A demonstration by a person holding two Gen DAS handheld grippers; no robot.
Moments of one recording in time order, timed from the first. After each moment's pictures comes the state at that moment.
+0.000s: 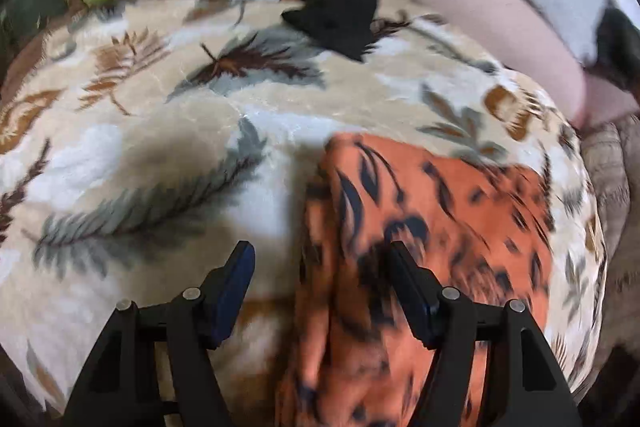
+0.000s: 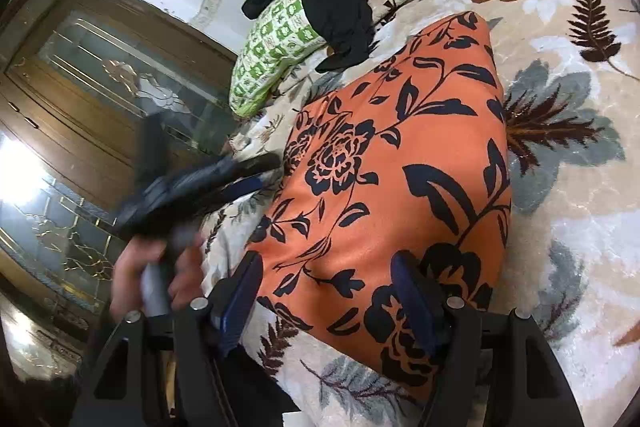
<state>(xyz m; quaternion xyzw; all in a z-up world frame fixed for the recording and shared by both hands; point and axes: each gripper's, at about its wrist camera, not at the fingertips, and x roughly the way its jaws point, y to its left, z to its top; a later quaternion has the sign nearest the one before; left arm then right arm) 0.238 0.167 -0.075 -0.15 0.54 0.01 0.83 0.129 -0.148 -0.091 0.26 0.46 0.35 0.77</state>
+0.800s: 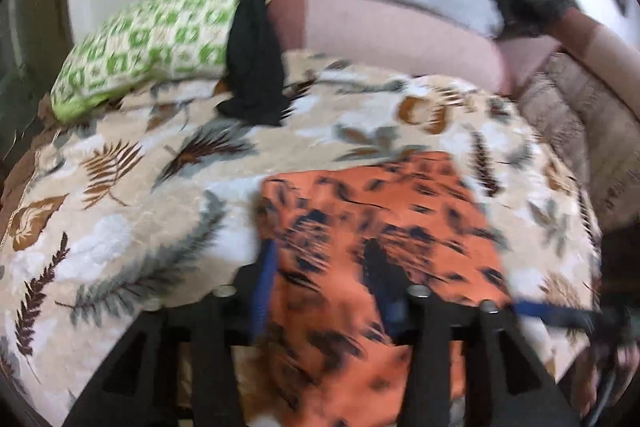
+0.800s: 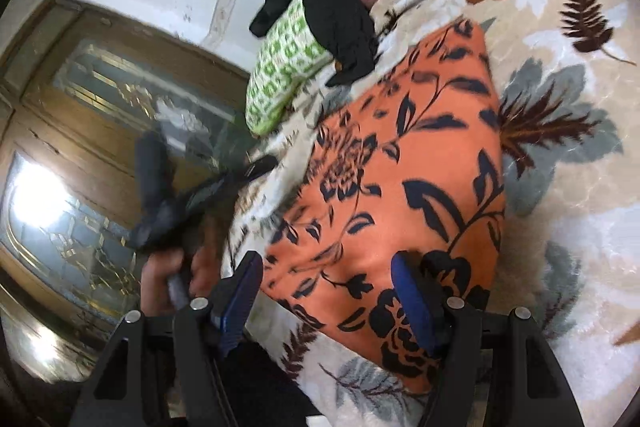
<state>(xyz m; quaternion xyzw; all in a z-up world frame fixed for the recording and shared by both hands) 0.138 0.118 -0.011 -0.02 0.40 -0.10 0.91 0.124 -0.181 -0.084 0.33 0.43 0.35 0.76</state>
